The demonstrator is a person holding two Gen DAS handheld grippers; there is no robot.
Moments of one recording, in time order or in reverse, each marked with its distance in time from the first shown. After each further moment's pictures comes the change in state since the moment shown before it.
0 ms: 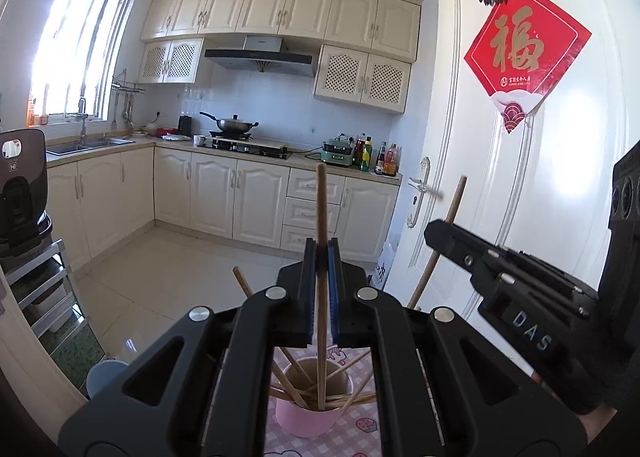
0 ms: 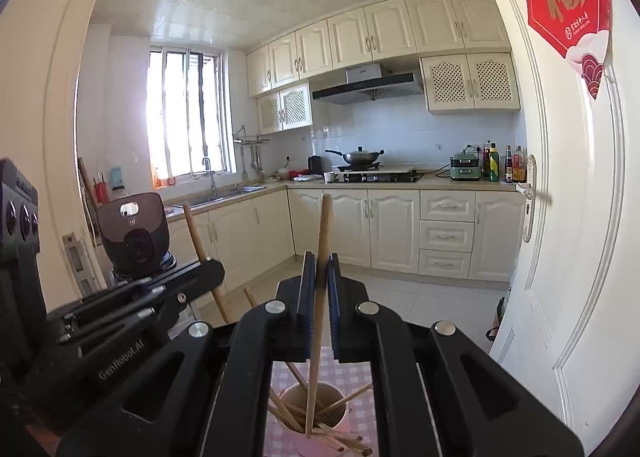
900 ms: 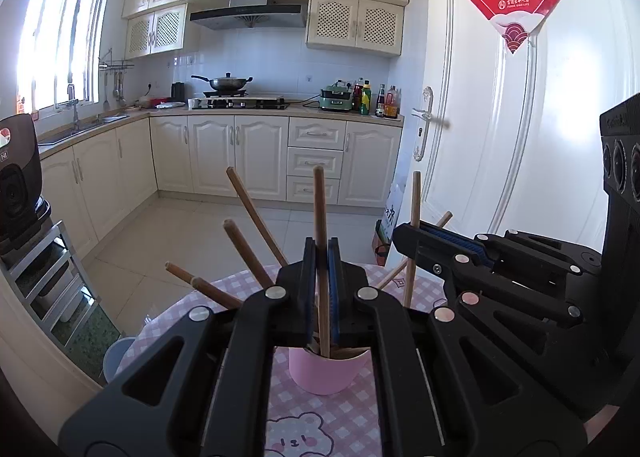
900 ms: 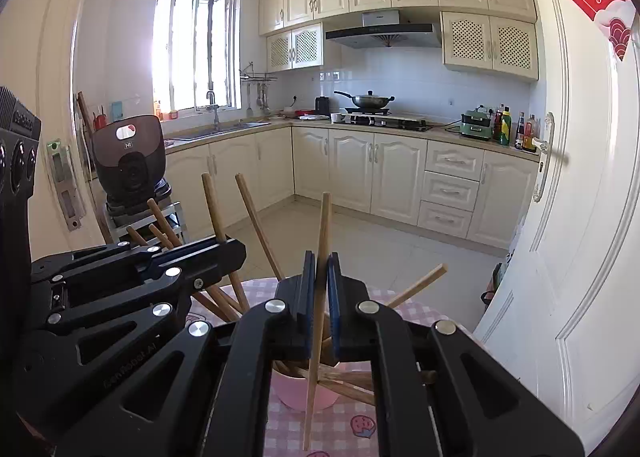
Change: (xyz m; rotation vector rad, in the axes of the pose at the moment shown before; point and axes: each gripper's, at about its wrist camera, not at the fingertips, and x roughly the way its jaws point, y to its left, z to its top) left arm 0.028 0.000 -0.056 0.087 0.174 0.016; right arm 0.032 0.011 -0.059 -0.080 0.220 0.009
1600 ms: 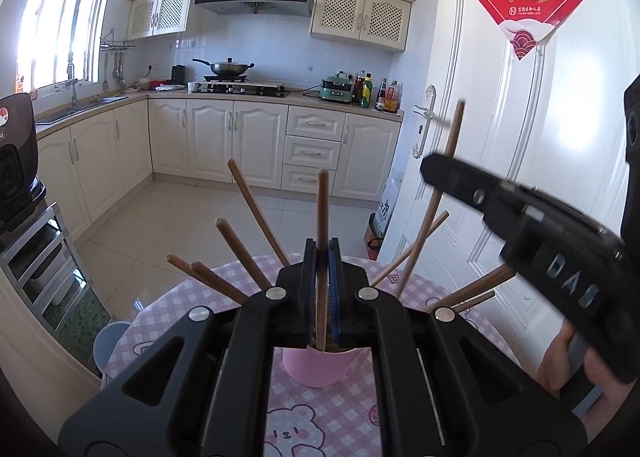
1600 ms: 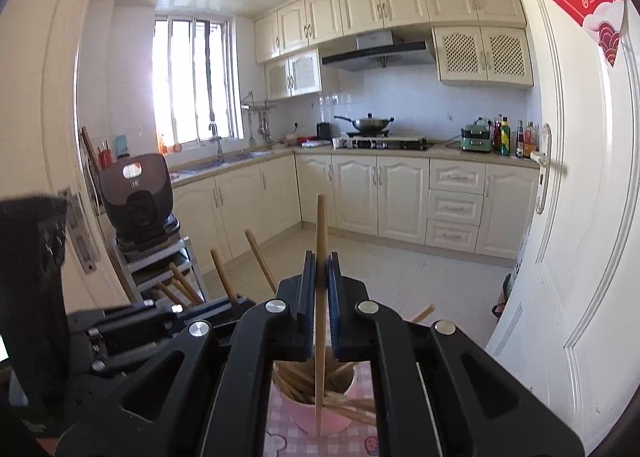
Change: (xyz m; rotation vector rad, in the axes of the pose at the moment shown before) left arm 0.001 0.009 0.007 -0.058 0.044 -0.022; right arm -0.025 -0.006 0.034 0.068 -0.155 0.025
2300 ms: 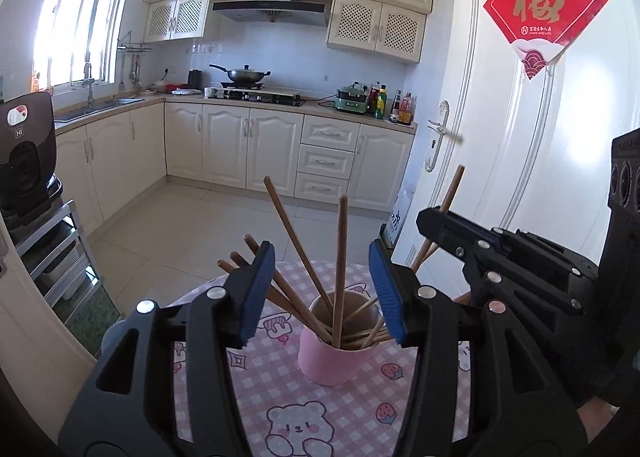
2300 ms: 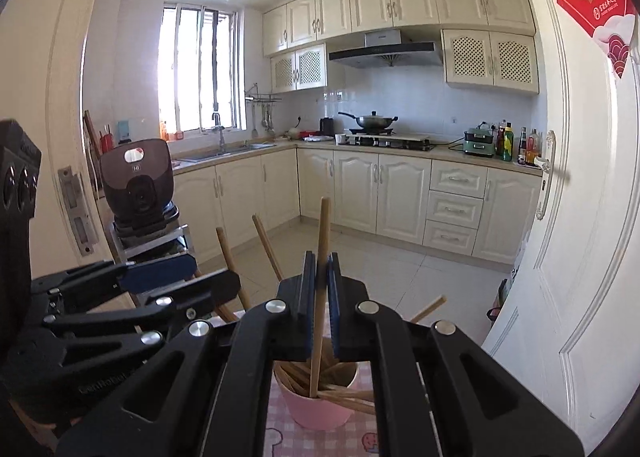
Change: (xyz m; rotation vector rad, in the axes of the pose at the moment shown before) left arm -0.025 0.011 0.003 -0.031 -0.037 0.048; right arm 0.014 0.007 -0.026 -0.074 0.105 -0.011
